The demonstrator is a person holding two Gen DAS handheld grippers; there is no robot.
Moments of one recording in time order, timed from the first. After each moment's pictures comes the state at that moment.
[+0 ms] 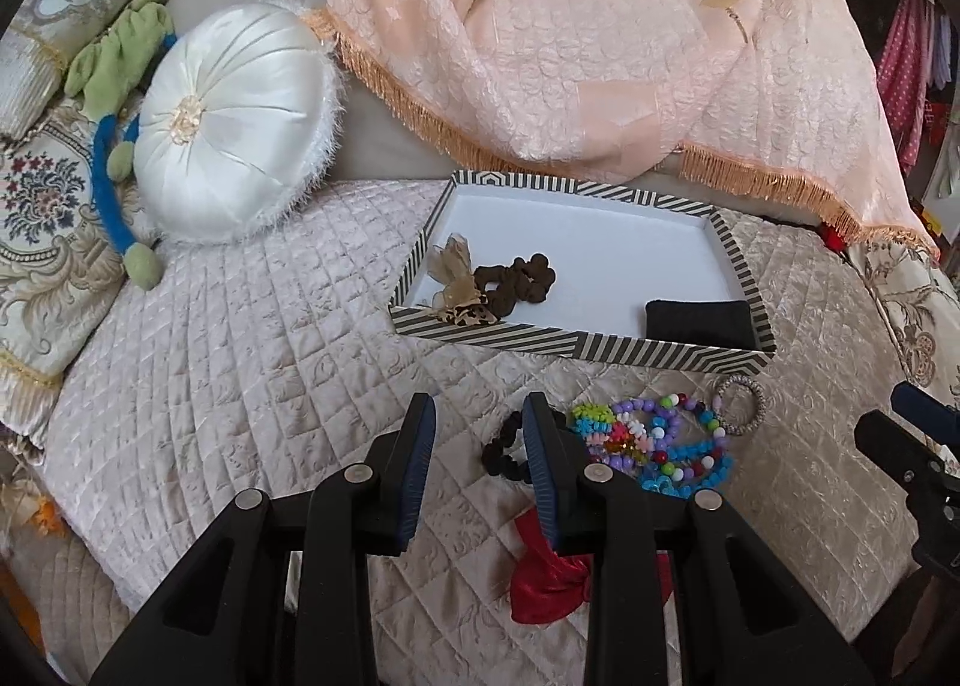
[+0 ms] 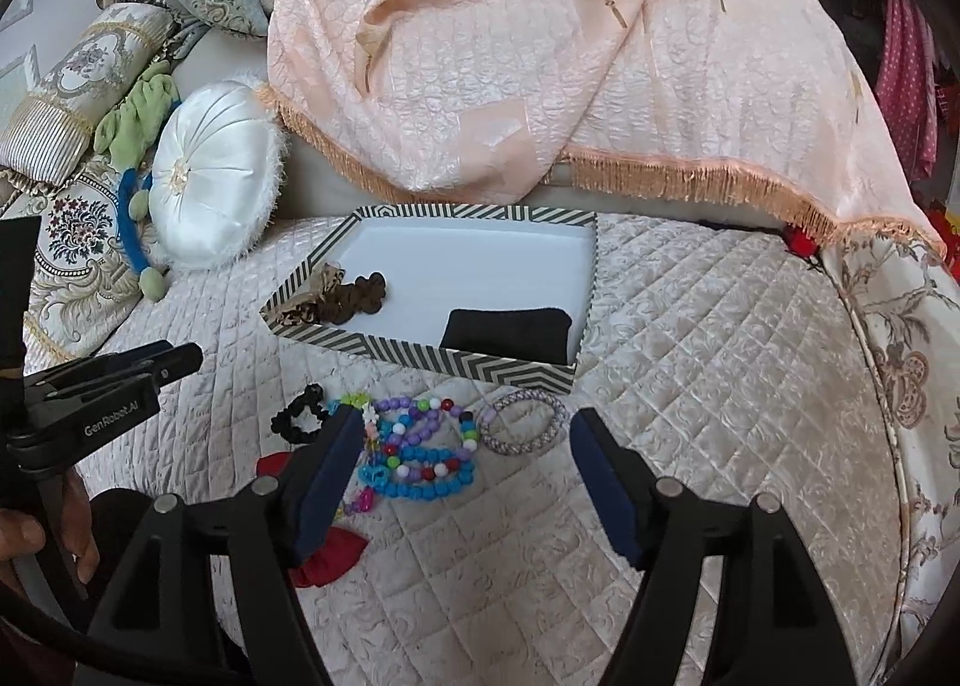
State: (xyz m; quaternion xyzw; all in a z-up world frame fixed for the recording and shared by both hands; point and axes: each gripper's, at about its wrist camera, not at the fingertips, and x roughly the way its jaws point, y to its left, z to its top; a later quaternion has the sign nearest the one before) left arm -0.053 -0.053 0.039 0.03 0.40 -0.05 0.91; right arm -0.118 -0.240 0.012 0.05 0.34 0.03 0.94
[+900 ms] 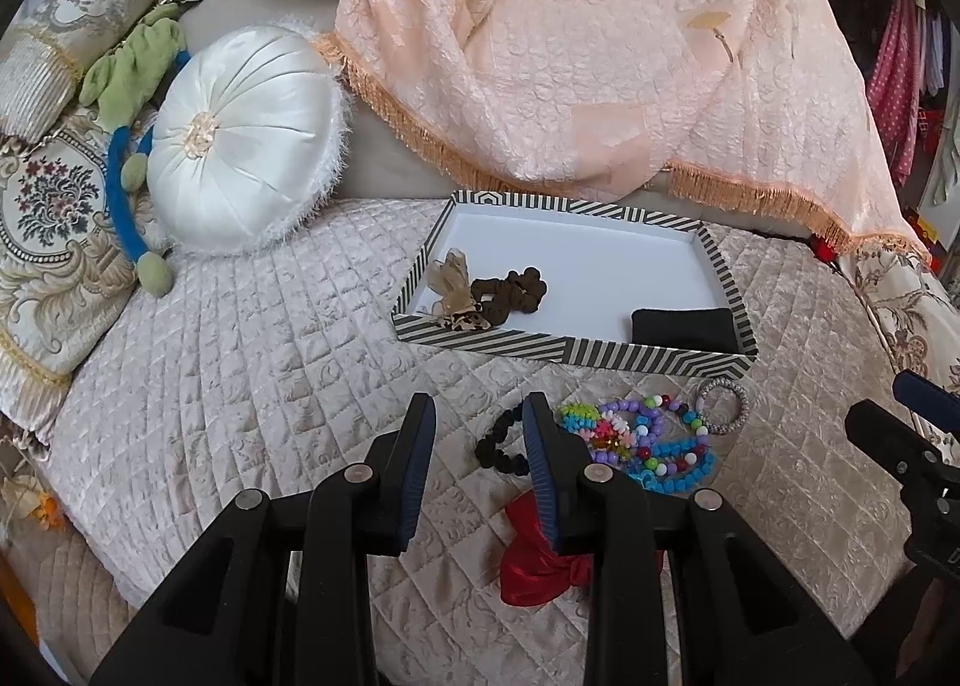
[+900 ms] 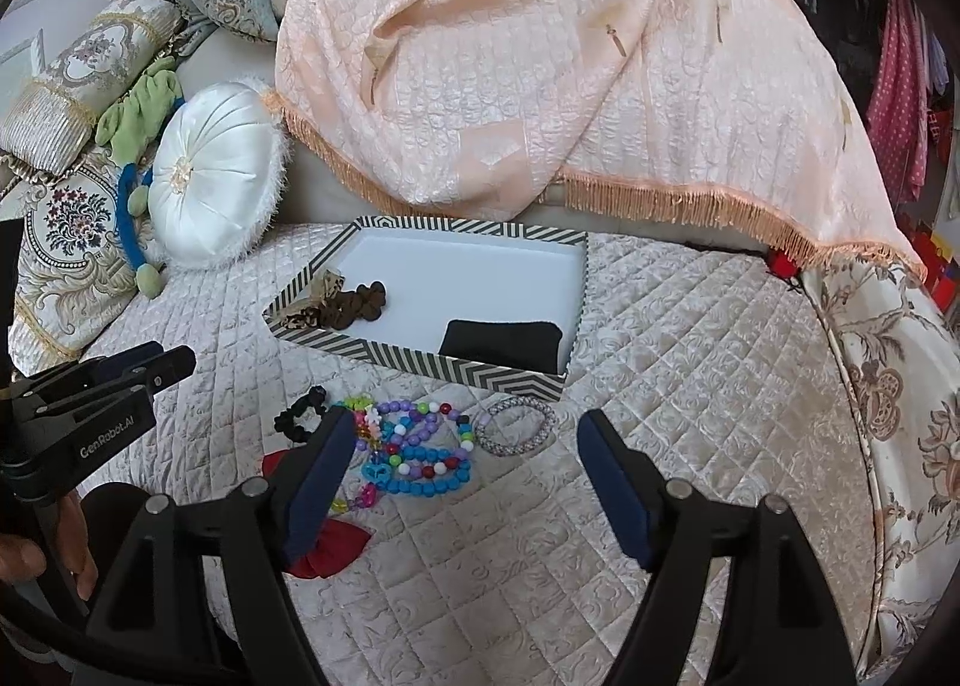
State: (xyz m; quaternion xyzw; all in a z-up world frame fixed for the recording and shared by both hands) left arm -0.074 -0.054 0.046 0.02 0.38 -0.05 0.92; right arm -0.132 -0.231 0.026 0.02 0.33 0.01 0.94
